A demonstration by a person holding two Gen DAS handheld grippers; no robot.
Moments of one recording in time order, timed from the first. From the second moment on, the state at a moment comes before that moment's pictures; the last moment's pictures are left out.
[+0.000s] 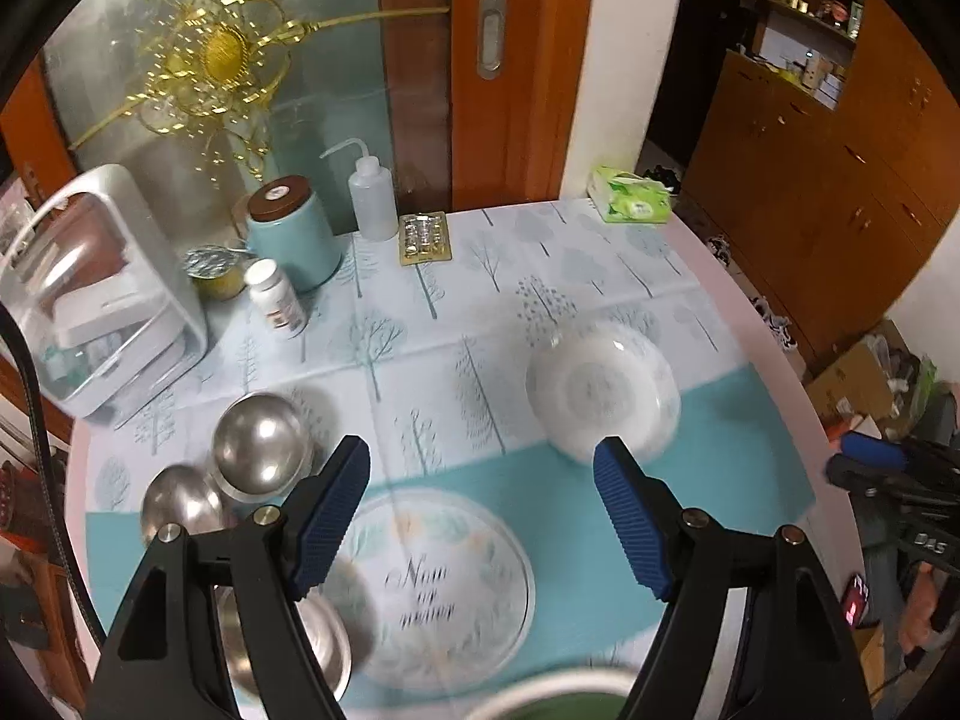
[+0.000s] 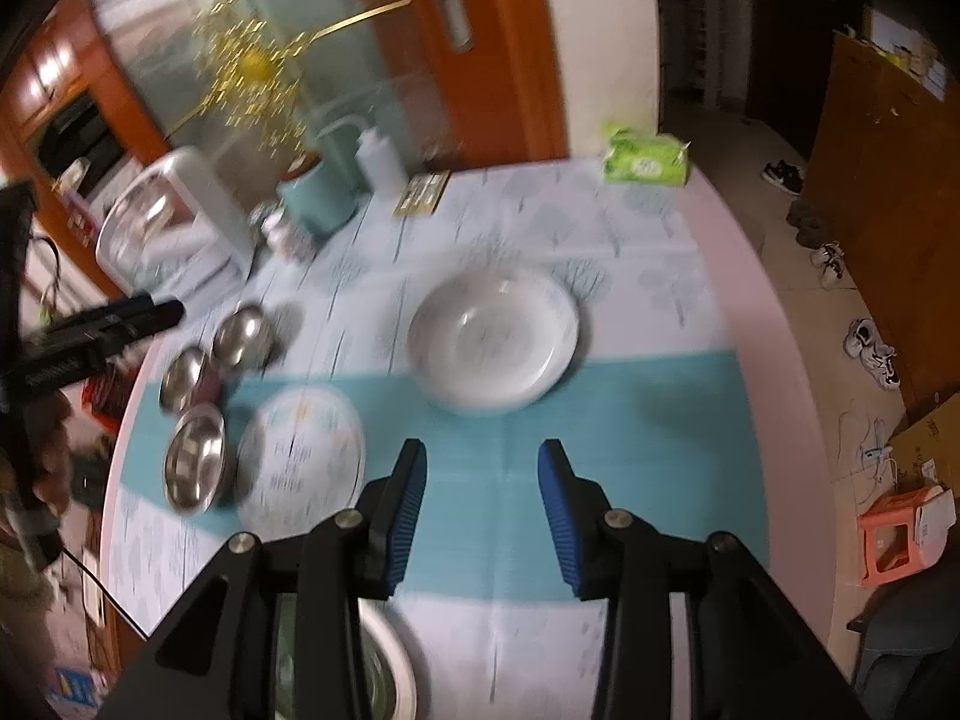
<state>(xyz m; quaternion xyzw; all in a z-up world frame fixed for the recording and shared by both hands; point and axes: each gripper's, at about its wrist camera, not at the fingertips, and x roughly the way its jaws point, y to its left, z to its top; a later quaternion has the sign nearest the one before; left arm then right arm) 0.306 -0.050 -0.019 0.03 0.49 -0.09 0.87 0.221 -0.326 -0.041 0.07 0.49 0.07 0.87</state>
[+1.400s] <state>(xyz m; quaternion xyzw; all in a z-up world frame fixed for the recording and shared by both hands) 0.453 -0.133 -0.267 -0.03 0.67 -0.17 0.72 0.390 -0.368 -0.230 0.17 0.63 0.04 0.76</state>
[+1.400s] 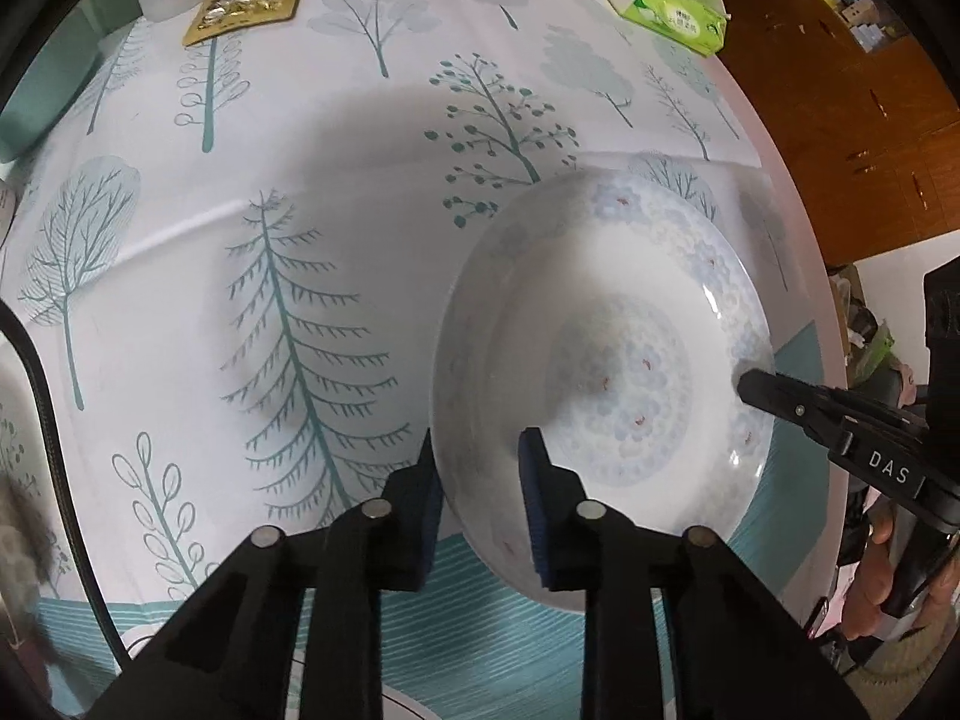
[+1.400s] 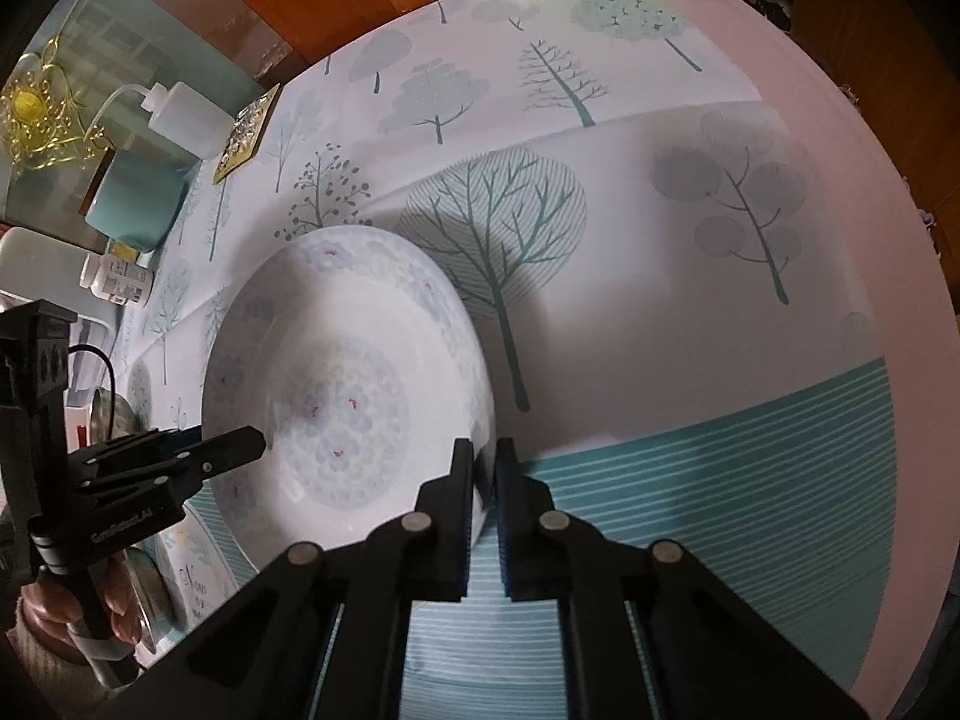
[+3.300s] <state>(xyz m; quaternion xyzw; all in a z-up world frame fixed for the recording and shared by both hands) 0.057 0.022 -0.187 -0.15 0.69 -0.11 0.70 0.088 -0.228 -0.188 0.06 0.67 0.25 0.69</state>
